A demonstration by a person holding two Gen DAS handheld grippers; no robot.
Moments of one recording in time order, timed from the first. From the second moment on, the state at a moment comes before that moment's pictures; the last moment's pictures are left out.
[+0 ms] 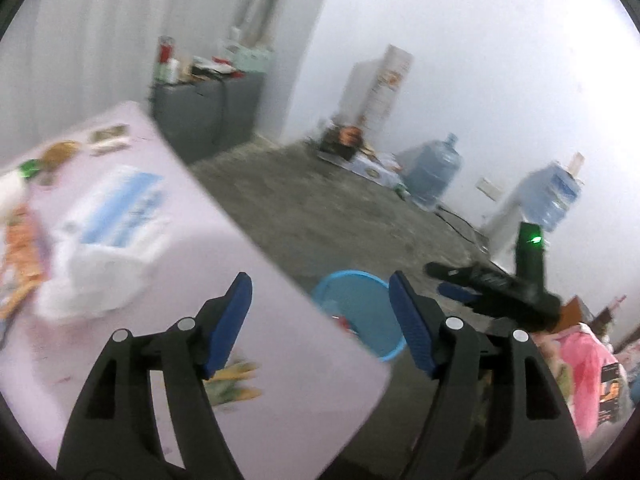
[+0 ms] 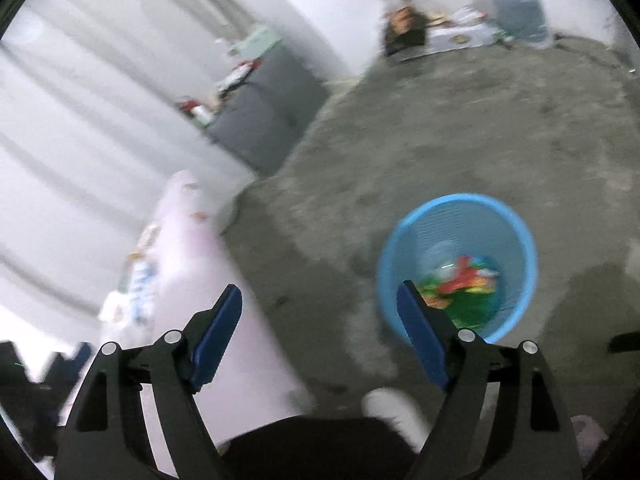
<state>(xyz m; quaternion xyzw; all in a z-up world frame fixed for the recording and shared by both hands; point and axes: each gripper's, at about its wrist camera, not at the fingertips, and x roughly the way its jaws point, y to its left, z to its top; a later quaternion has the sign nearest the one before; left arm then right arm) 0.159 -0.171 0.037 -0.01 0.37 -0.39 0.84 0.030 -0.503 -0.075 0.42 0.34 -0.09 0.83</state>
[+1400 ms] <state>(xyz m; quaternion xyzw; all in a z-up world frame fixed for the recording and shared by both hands) 0.193 0.002 -0.023 -0.05 0.41 -0.16 0.90 0.160 -0.307 -0.033 0.28 0.47 0.13 0.83</state>
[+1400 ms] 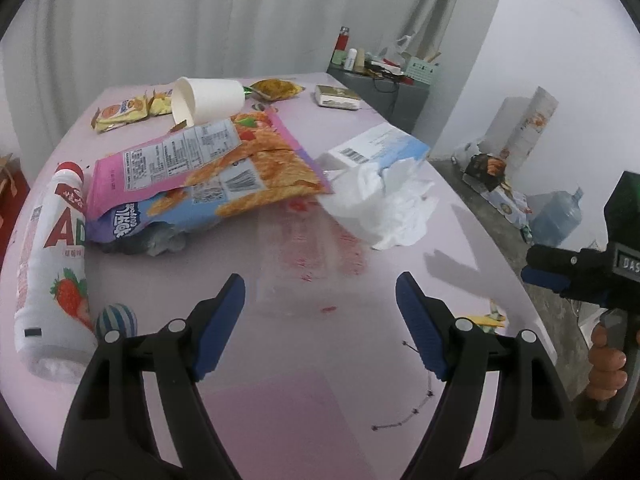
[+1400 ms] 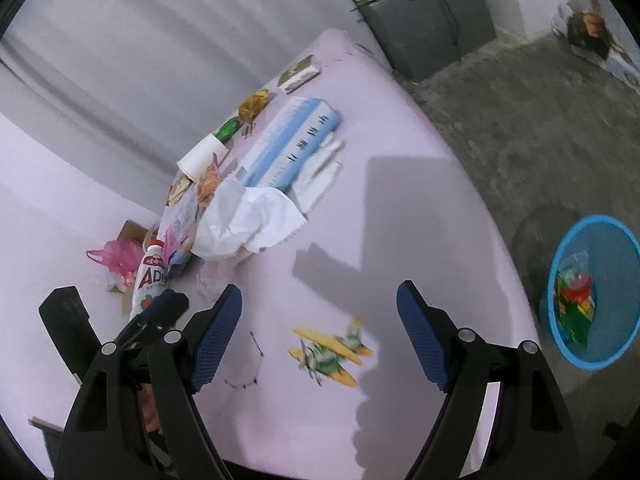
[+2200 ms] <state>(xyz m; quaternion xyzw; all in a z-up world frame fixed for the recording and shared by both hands) 0.224 -0.009 -0.053 0.02 0.43 -0.12 0.89 0.255 -0.221 -0.046 0.18 0.48 0.15 0.85</state>
